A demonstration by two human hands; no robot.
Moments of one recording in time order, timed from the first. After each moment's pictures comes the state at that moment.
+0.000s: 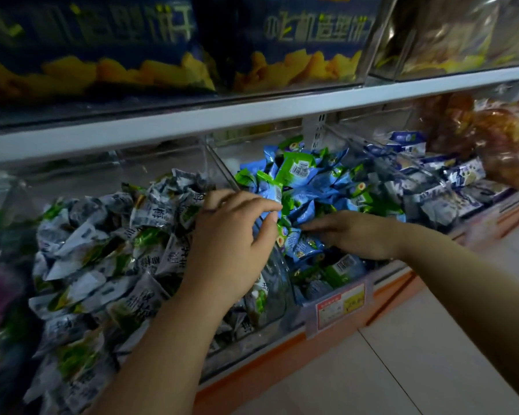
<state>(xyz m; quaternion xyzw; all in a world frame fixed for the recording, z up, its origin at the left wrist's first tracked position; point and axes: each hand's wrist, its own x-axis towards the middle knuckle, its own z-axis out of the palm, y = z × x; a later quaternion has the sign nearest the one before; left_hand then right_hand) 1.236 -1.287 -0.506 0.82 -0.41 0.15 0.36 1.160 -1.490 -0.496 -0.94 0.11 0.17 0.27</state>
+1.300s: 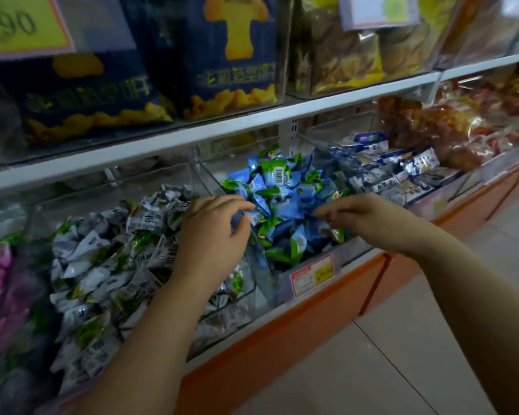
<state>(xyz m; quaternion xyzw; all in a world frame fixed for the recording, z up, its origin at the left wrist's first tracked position) 1.213 -1.284 -0.488 0.86 -0.40 0.09 0.29 1.078 -1.487 -0.466 -0.90 0.18 -0.05 0.39</state>
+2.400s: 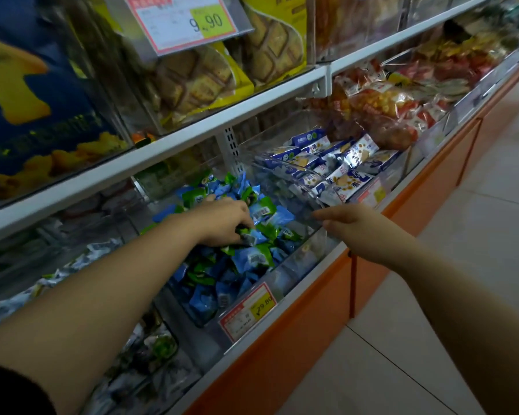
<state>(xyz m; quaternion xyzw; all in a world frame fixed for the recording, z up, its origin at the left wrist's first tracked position) 1.251 -1.447 -0.465 0.75 -0.62 -0.04 -0.21 1.028 -1.552 -0.498 -0.86 0.28 -0.13 0.41</state>
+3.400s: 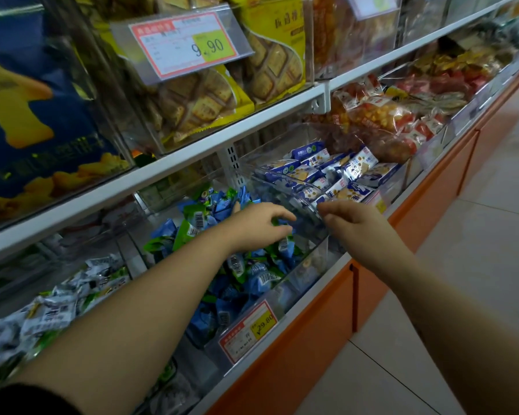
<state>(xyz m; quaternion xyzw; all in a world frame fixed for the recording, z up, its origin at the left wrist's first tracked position) 1.219 -1.478 -0.471 0.80 -0.59 -0.13 0.06 1.040 -1.552 -0.497 -0.79 0.31 -0.30 0.44</state>
